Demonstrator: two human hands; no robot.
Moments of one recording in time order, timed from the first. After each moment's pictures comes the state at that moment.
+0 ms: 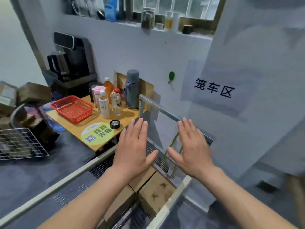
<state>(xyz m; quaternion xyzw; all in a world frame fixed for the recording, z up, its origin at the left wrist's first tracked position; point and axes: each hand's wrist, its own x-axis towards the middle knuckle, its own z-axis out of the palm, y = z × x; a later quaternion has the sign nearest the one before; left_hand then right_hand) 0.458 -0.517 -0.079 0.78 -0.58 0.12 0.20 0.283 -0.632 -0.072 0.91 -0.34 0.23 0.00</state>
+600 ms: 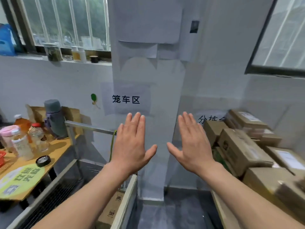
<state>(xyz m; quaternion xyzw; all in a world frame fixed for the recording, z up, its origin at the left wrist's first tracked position) 0.266 -0.507 0.028 0.58 -0.74 0.16 0.28 0.054 -0.524 0.027 0.78 -0.53 0.30 0.16</state>
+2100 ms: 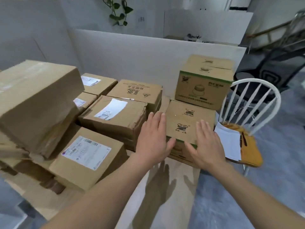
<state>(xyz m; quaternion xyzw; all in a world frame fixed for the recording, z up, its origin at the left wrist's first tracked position) -0.408 -0.138 -0.105 0.07 -0.98 -0.12 0.15 -0.493 0.047 -0.145 0.24 -0.96 0.12 0.05</state>
